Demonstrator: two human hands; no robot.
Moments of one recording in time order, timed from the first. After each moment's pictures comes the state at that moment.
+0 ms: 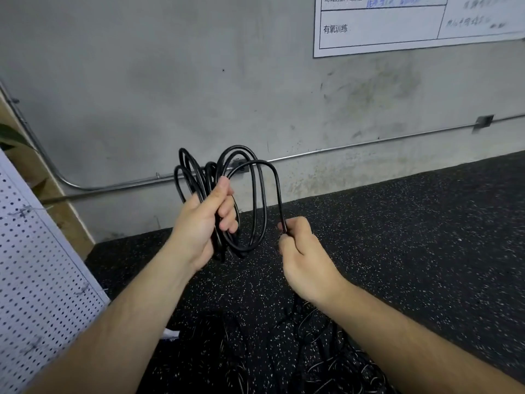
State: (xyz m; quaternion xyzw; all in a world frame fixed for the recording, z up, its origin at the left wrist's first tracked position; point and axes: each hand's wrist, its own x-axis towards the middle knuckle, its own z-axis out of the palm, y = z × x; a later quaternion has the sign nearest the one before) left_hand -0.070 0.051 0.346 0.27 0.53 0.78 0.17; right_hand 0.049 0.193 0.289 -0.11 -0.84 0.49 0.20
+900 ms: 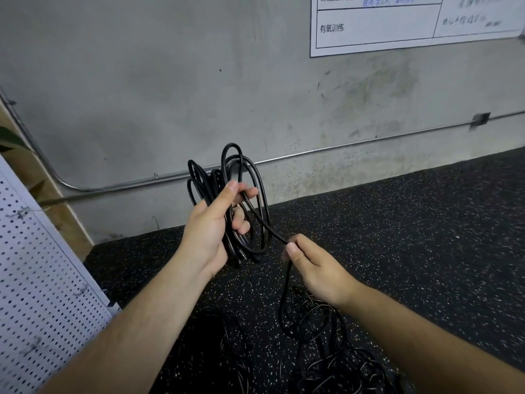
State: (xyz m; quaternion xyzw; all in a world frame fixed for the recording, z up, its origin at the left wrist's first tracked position) left_hand -0.049 0.068 0.345 0.20 0.50 0.82 0.18; right_hand 0.060 0.231 0.255 -0.04 -0.86 0.48 0.15
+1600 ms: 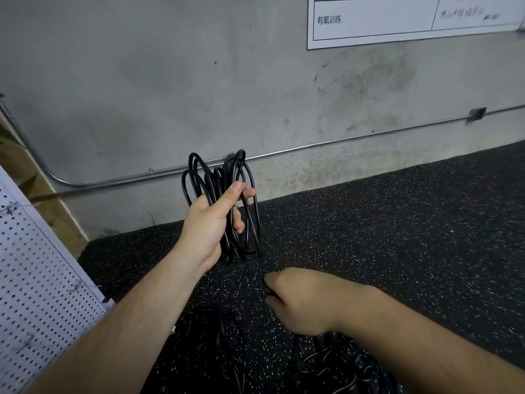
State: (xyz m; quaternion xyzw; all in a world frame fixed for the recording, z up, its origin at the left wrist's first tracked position) left_hand -0.057 0.070 0.331 0.22 0.62 0.74 0.13; right_hand 0.087 0.188 0.304 0.02 -0.98 0.17 -0.10
